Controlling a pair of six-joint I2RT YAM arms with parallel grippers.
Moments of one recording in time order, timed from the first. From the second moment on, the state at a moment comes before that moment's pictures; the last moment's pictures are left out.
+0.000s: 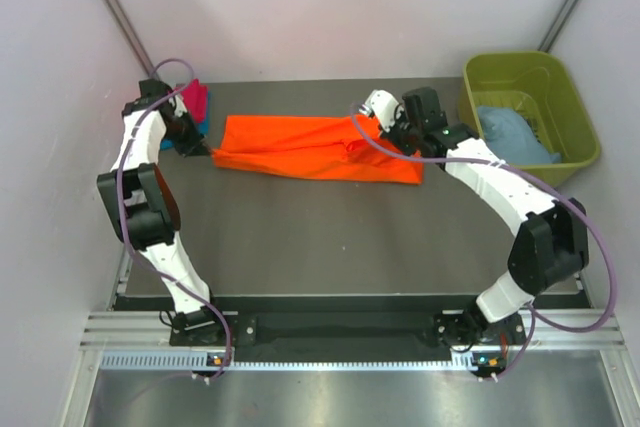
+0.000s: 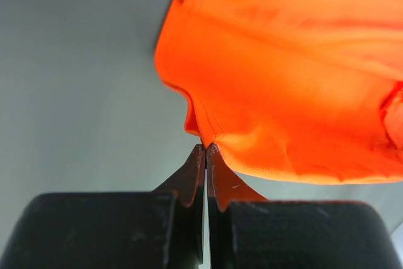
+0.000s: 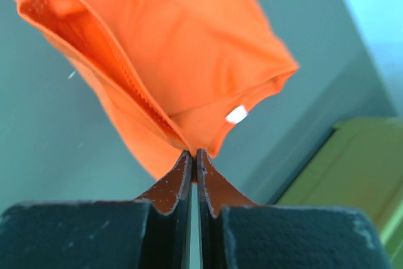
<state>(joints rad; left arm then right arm) 0.25 1.93 1.67 -0.89 0.33 -0.31 0.45 1.56 1.33 -0.48 0.00 -0.58</state>
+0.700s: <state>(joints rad) 0.18 2.23 1.99 -0.83 0.32 -0.29 0.38 1.93 1.64 -0.43 0.07 -0.60</state>
